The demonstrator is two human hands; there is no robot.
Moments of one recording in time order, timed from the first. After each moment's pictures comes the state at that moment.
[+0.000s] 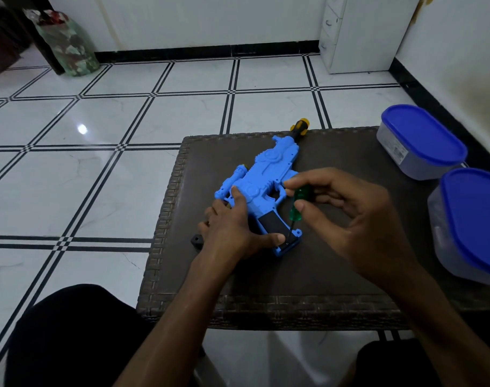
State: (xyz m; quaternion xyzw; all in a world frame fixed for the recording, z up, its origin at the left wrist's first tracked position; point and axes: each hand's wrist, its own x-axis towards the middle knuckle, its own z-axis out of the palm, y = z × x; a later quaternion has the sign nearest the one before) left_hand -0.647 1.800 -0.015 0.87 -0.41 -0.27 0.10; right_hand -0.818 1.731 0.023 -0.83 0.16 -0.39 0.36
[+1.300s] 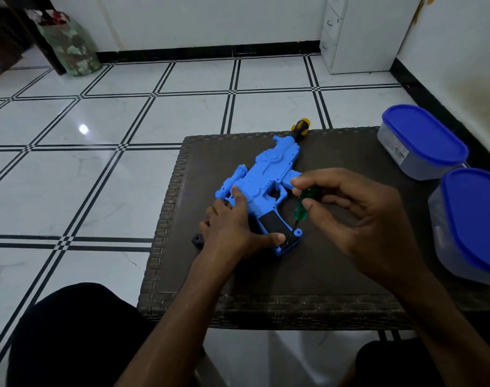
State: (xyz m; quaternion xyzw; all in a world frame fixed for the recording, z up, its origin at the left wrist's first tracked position) left_hand -0.647 1.799 -0.016 0.87 -0.41 -0.27 0.10; right_hand -0.823 1.730 0.023 -0.82 0.16 -0.41 0.36
